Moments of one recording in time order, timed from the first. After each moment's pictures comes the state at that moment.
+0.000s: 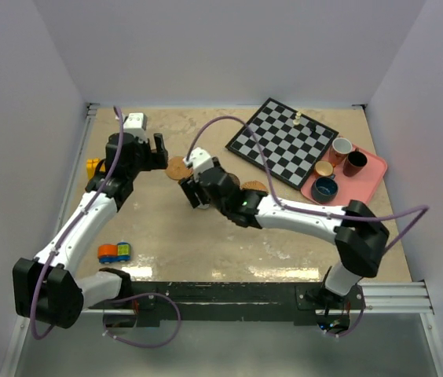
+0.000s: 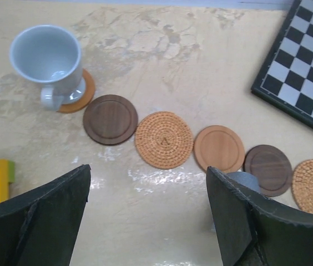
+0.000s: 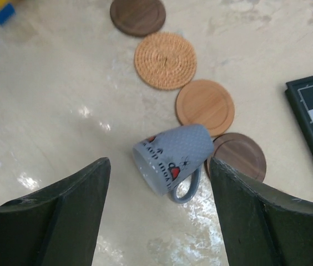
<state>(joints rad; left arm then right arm) -0.25 1.18 0.93 -0.14 -0.08 -0.20 1.03 1.63 1.17 0.04 0.40 0.11</state>
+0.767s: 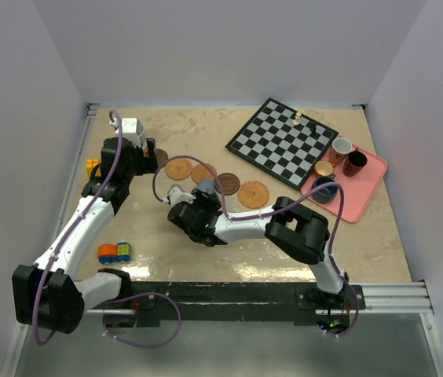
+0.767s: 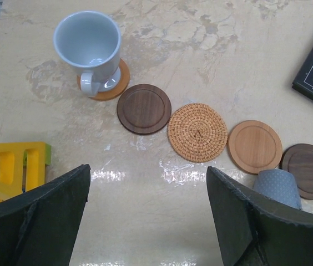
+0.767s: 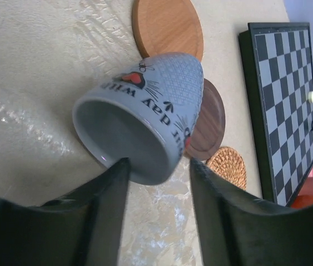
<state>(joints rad) -0.19 1.14 0.88 -0.18 -0.15 -0.13 1.18 2.06 1.27 -0.02 0.92 -0.15</state>
